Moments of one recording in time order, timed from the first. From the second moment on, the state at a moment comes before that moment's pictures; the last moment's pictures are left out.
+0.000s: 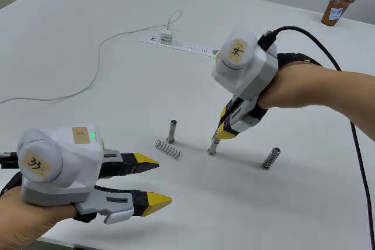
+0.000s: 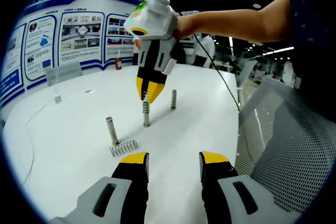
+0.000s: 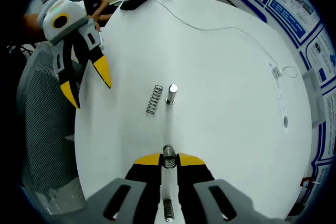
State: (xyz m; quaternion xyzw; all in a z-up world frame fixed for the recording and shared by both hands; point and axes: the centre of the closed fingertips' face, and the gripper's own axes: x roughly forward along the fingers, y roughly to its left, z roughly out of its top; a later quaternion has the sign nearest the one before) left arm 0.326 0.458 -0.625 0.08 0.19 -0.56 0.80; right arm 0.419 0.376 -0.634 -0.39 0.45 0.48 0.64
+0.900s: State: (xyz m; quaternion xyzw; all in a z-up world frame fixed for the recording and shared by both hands) left arm 0.329 0.458 -0.626 0.07 0.19 -0.56 0.80; right arm 0.422 0.375 -0.662 -0.39 0.47 0.47 0.64
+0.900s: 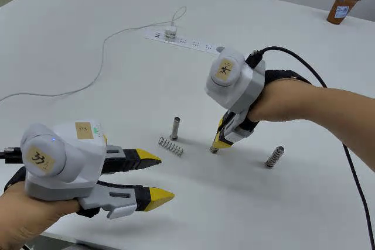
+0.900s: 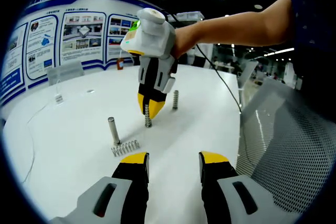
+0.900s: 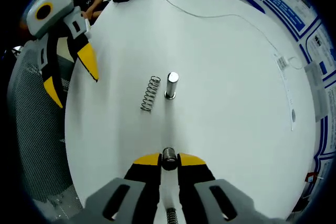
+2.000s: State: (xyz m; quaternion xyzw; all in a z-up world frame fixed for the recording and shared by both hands) left arm 0.331 0.466 -0.623 0.07 0.19 -0.55 0.81; right arm 0.410 0.440 -0.664 -0.30 0.42 0.49 0.70
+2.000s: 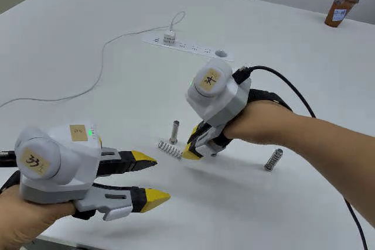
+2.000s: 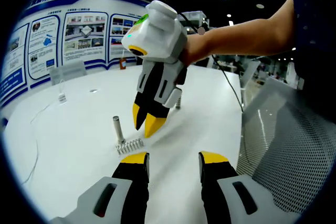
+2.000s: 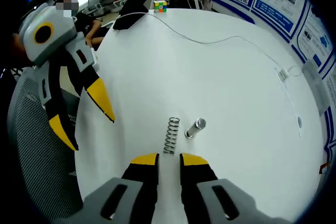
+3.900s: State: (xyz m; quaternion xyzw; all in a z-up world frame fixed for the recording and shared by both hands) left arm 0.338 0.448 -0.613 0.10 0.18 -0.57 0.80; right arm 0.345 0.413 -0.630 -0.34 0.42 0.52 0.66
